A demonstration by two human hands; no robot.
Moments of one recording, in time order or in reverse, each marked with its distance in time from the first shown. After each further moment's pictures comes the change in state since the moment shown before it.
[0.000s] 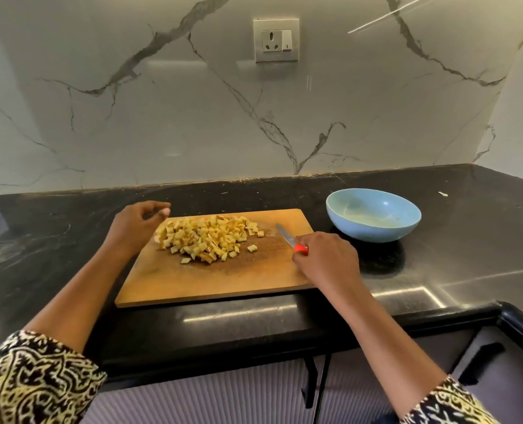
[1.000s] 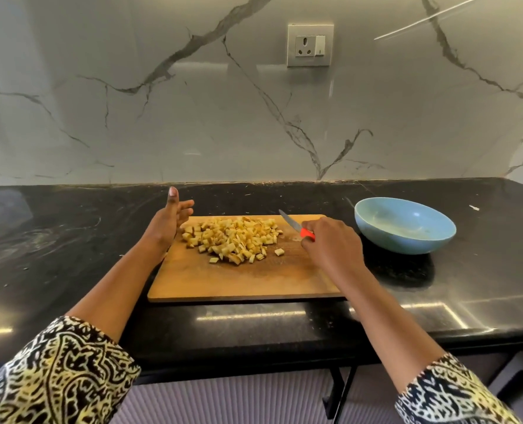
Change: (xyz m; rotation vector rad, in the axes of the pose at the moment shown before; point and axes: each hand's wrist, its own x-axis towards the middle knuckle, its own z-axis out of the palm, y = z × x) left_hand 0.001 -0.006 0.006 -0.556 -0.091 -0.235; right_hand 0.038 -0.031 0.014 -0.028 0.042 -0.088
